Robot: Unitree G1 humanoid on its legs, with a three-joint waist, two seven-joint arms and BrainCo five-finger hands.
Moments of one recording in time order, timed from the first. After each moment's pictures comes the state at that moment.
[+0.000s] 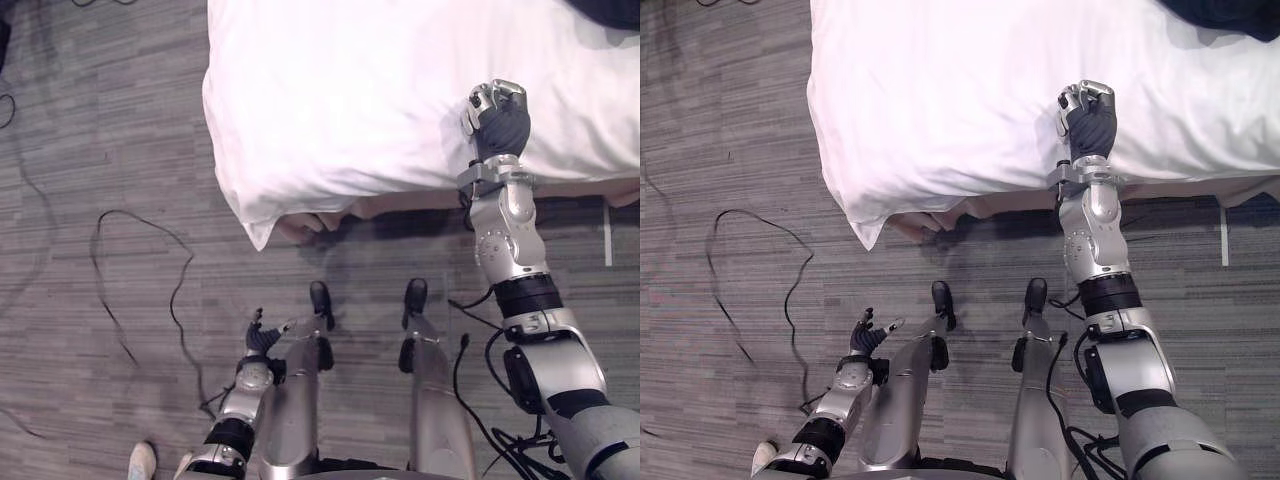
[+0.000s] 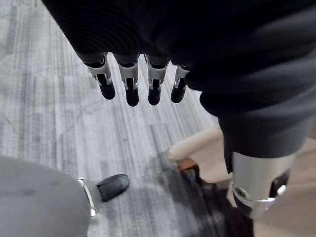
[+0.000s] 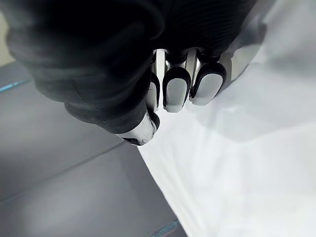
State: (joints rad) left arm -0.17 0.03 -0.05 0.72 0.05 -0.05 0.33; right arm -0.79 -0.42 0.00 0.50 0.62 -0.20 -0.13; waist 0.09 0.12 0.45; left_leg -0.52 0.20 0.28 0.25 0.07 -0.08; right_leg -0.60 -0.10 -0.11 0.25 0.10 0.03
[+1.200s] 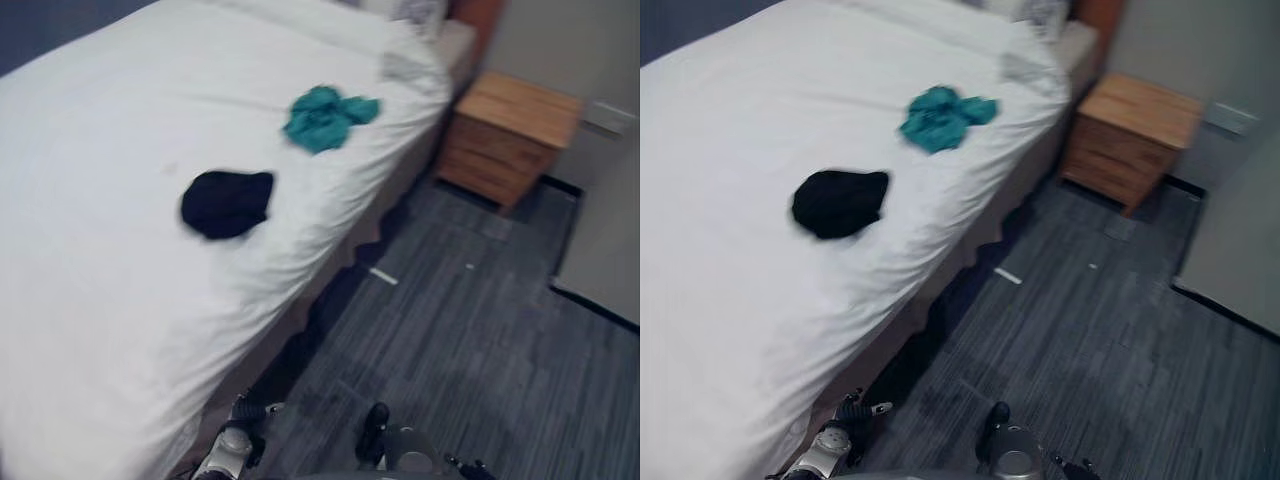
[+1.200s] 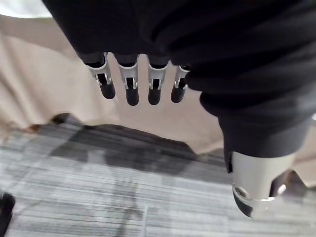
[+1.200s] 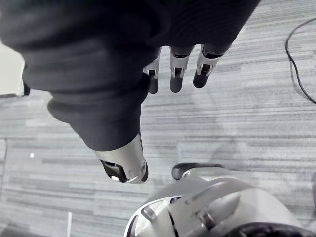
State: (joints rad) left arm -0.01 0.05 0.03 0.98 0.37 0.03 0.18; right arm 0.15 -0.04 -0.36 1.00 0.17 0.00 -0.12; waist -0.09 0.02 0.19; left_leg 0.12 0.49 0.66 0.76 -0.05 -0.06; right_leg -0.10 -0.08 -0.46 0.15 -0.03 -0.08
